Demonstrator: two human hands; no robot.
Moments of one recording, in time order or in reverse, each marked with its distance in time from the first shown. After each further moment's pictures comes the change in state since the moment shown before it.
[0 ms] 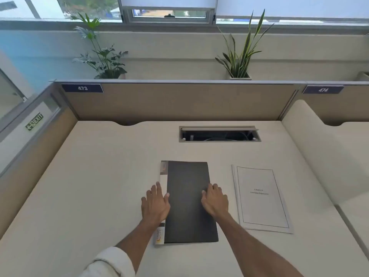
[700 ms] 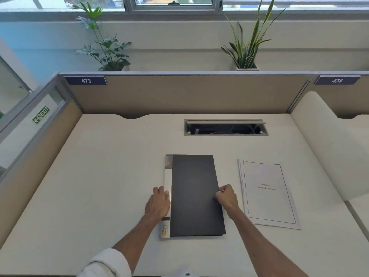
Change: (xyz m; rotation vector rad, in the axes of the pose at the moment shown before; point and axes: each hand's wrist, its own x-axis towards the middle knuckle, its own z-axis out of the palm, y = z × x) left_hand 0.000 -0.014 0.006 -0.113 -0.045 0.023; right_hand 0.015 0.031 0.009 0.697 -0.063 0.353
